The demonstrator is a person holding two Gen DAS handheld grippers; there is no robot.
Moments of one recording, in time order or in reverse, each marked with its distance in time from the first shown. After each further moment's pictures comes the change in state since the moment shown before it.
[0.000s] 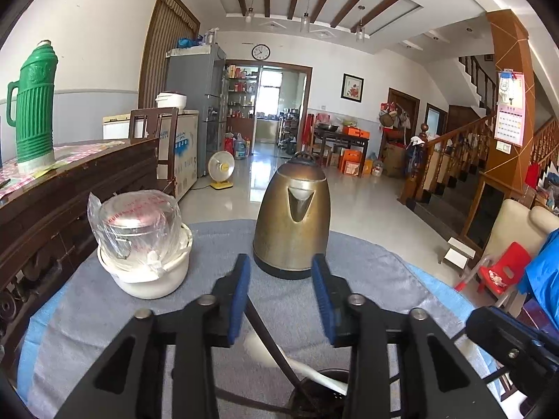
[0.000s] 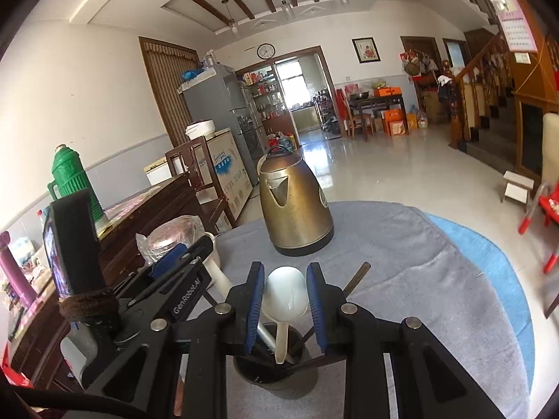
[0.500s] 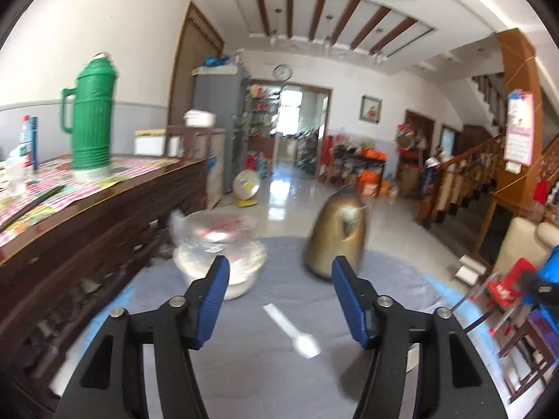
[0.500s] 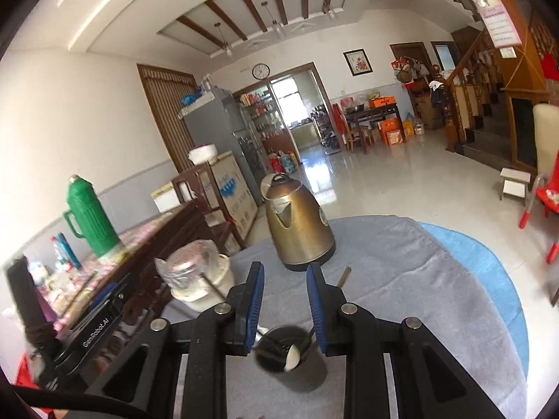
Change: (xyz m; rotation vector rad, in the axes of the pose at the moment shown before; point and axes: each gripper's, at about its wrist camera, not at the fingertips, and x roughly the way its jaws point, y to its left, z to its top) left arm -0.104 0.098 -0.003 -0.035 -0.049 0.088; right arm -0.070 -0.001 -0.001 0.065 -0.091 0.030
